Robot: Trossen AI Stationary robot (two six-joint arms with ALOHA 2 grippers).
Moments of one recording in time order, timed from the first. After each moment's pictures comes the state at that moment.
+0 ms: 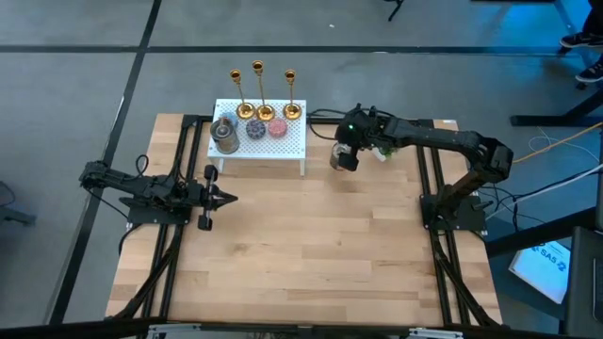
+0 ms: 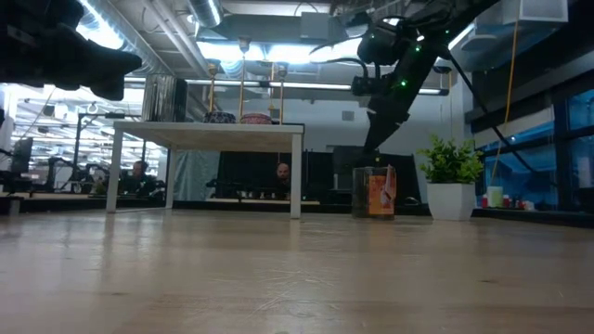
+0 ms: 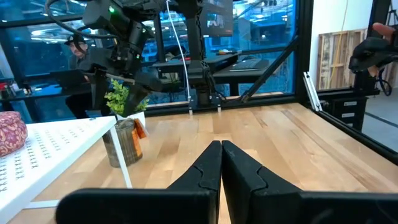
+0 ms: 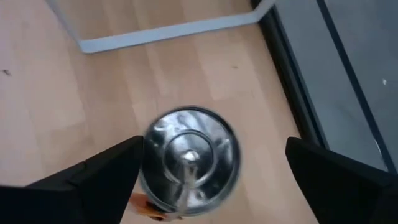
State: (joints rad) left arm -0.26 0.02 0.01 0.05 -0.29 0.09; right arm -0.43 1.56 1.13 -0.56 0.14 -0.22
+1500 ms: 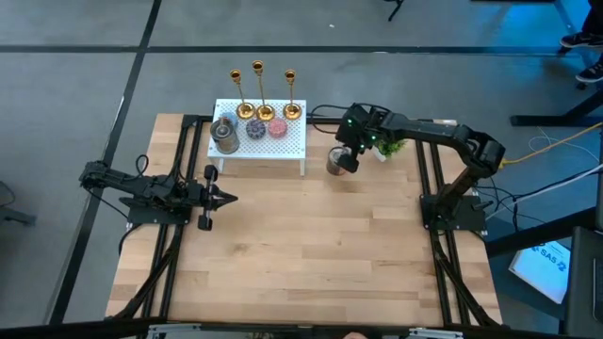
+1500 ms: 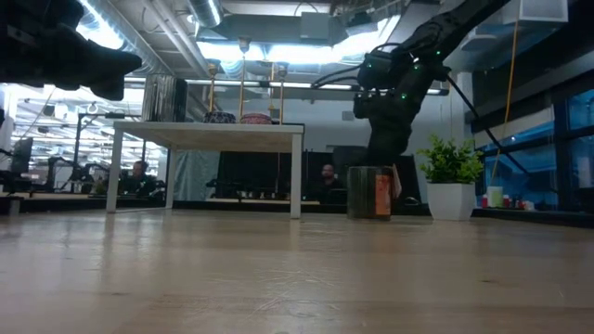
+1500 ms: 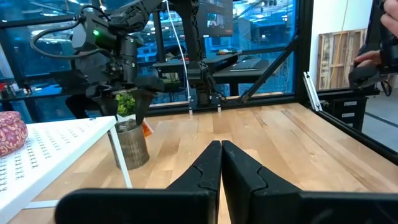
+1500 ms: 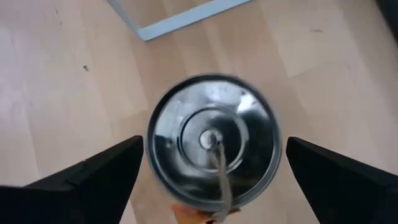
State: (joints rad) left arm -0.26 0.02 0.01 0.05 -0.29 0.09; right arm -0.54 1.65 1.13 -0.60 -0.22 -0.15
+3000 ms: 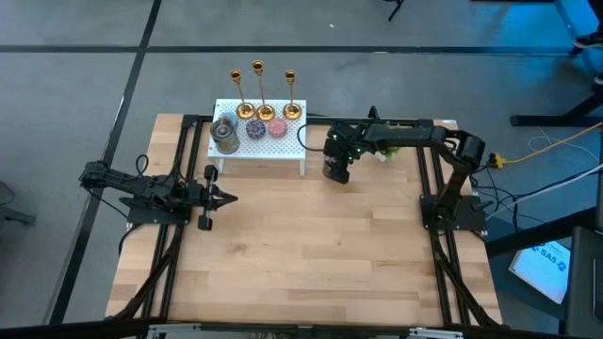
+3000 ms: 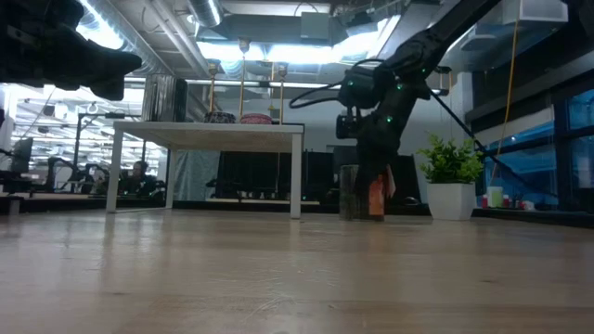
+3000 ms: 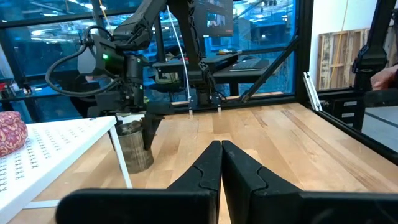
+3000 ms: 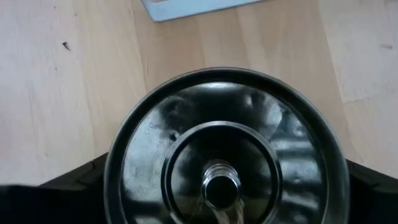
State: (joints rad) left arm -0.26 0.02 0.01 0.05 -0.29 0.09; right arm -0.43 1.80 1.13 -0.49 -0.14 -0.22
